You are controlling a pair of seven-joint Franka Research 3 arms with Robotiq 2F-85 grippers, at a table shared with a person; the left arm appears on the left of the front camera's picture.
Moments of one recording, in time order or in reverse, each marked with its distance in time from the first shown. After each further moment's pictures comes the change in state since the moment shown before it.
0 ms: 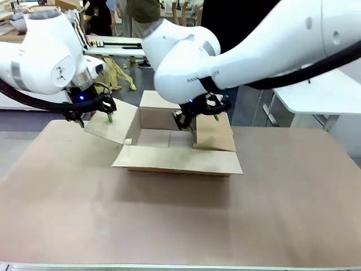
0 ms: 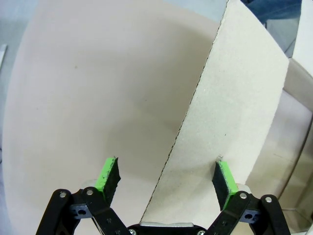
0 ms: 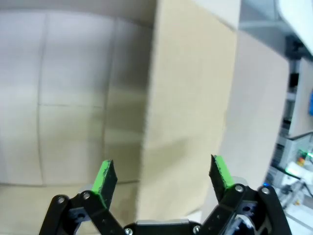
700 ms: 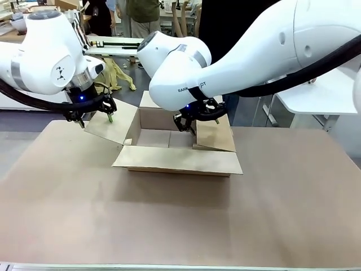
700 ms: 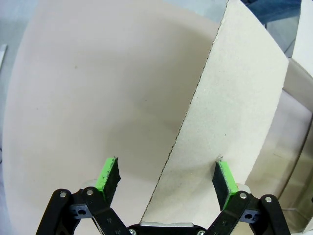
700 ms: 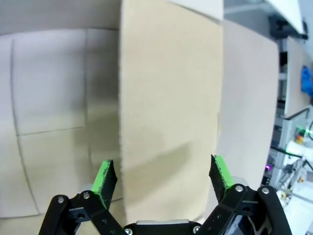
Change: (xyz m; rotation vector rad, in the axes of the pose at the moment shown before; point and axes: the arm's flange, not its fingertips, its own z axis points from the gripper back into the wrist) left arm 0.000 0.000 0.000 0.000 0.000 0.000; right arm 0.005 -0.002 -0.027 -0.105 0.038 -0.112
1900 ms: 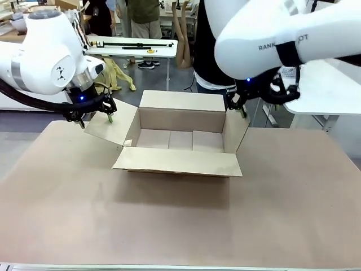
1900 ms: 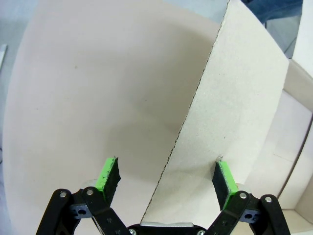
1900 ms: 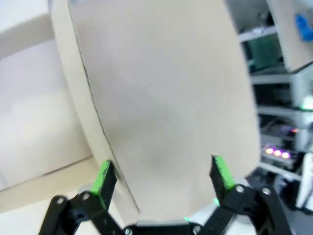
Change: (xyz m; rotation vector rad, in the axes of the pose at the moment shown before) left arm 0.000 0.000 0.000 0.000 0.000 0.000; right arm -0.073 -0.188 0.023 0.103 0.036 -0.309
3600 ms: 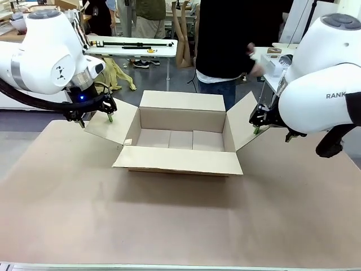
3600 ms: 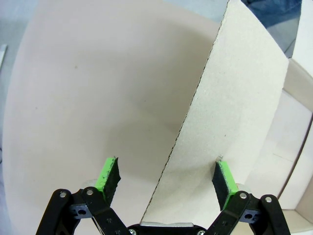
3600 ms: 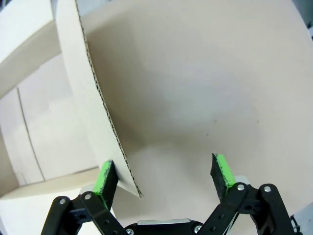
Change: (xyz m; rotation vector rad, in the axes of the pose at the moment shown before) left arm 0.000 0.000 0.000 0.000 0.000 0.000; right arm -0.045 -0.084 -0.075 0.457 -0.061 -0.175
